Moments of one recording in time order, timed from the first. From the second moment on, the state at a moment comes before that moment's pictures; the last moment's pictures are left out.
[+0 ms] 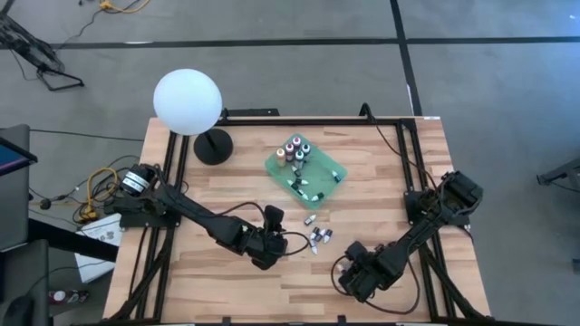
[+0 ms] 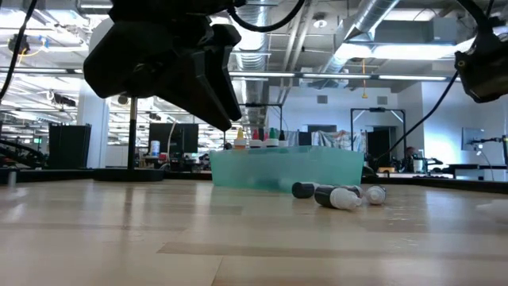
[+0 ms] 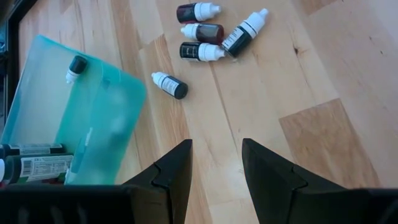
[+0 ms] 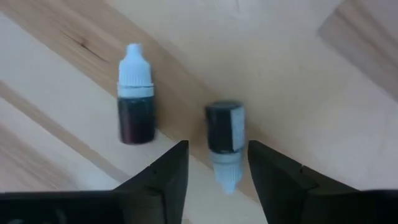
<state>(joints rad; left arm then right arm) -0.44 1.81 1.19 -0.40 -0.51 0.13 0.77 1.82 1.07 -0.73 0.09 1.63</state>
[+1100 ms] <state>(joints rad) -0.44 1.81 1.19 -0.40 -0.50 0.13 0.77 1.82 1.08 -0.79 0.16 1.51</state>
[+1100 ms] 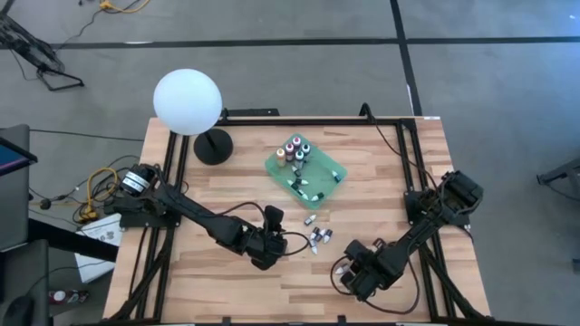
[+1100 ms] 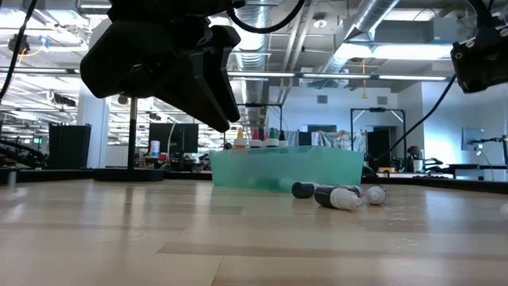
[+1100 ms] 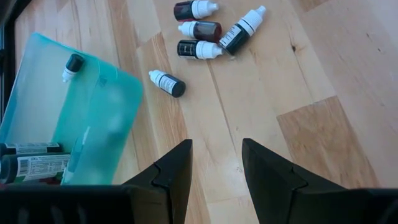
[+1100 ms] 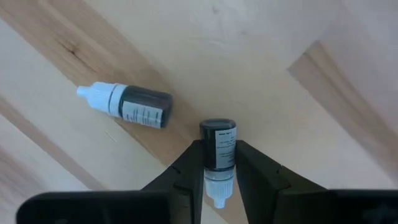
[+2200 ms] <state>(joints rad) -0.50 1.64 1.19 -0.79 -0.96 -0.27 0.50 1.82 1.30 -1.05 0.86 0.73</state>
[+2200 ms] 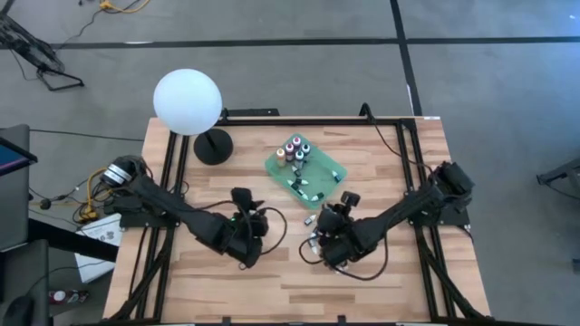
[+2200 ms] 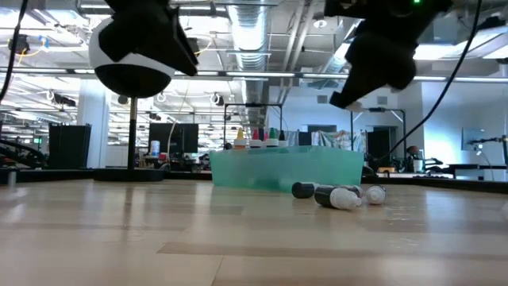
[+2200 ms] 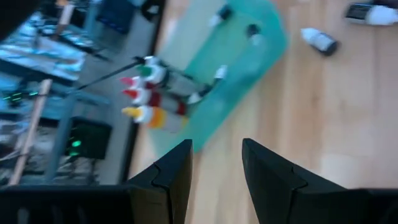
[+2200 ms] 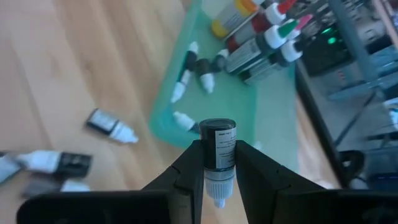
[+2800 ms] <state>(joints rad) -0.76 1.63 1.10 -1.23 -1.29 -1.02 0.28 1.78 1.17 -0.80 0.86 0.44</state>
